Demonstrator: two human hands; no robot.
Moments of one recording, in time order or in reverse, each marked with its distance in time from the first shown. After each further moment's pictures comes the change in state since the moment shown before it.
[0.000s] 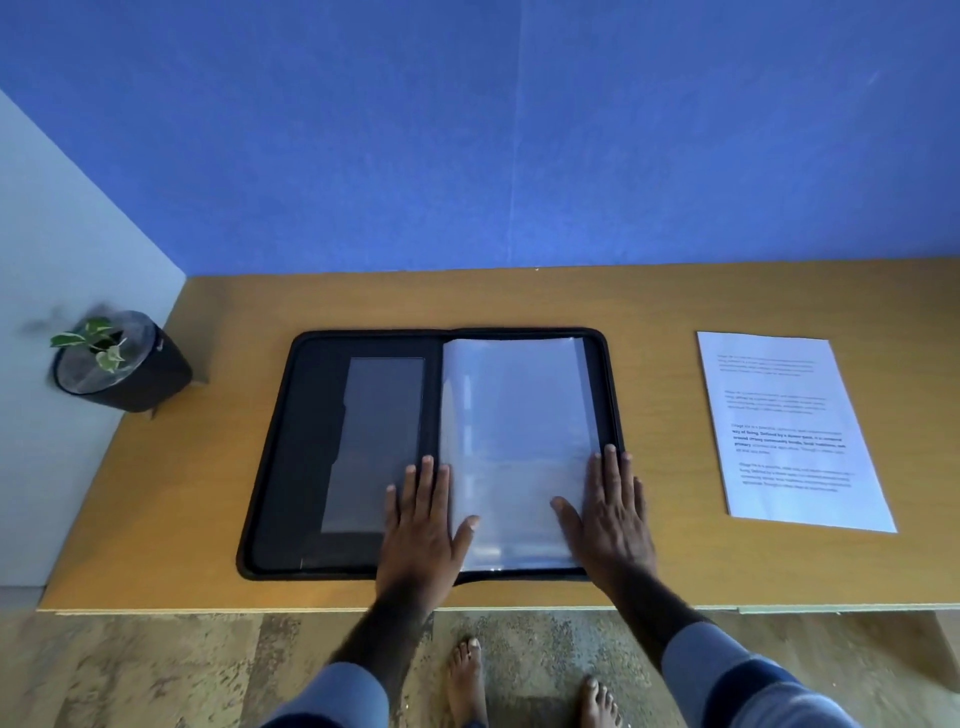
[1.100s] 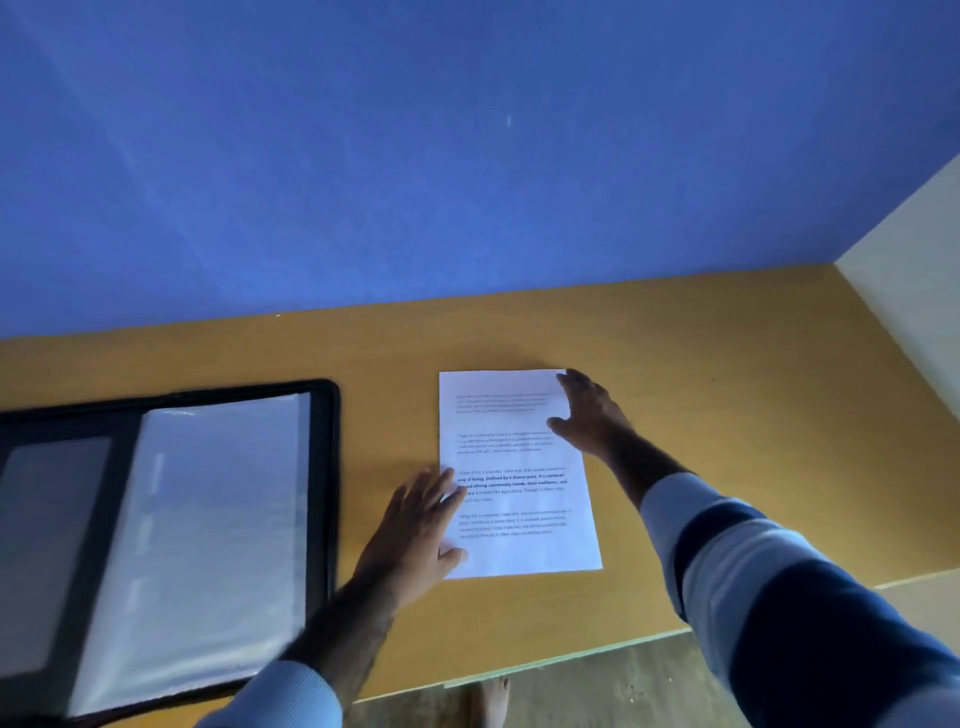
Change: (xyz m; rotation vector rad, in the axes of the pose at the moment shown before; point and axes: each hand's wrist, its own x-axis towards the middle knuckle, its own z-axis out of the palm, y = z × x) left_hand 0.124 0.351 0.030 -0.102 -0.155 0.463; right_hand 0.167 0.358 -0.197 0.120 -0.055 0.045
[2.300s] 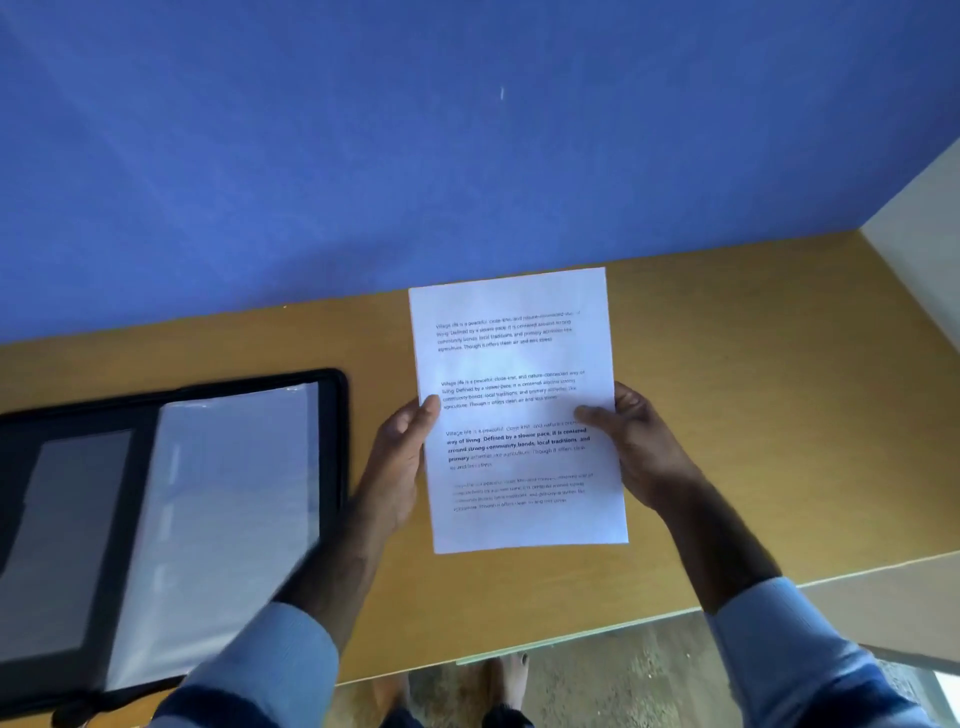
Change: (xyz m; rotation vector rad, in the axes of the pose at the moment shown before) left_hand 0.032 0.033 -0.102 -1.550 0.272 -0.346; right_hand -0.096 -0.014 -0.026 1.460 -0.089 -0.038
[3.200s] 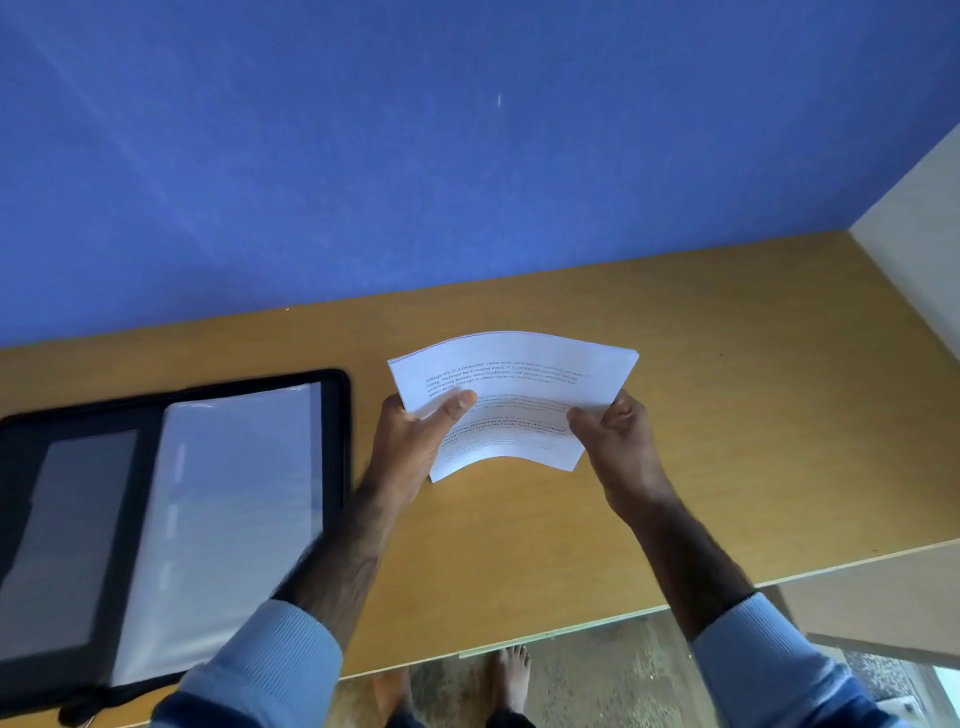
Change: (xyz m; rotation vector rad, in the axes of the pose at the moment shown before) left_hand -0.016 0.032 0.020 0.163 0.079 0.243; right_hand -0.023 0.005 0.038 -0.134 0.204 -0.298
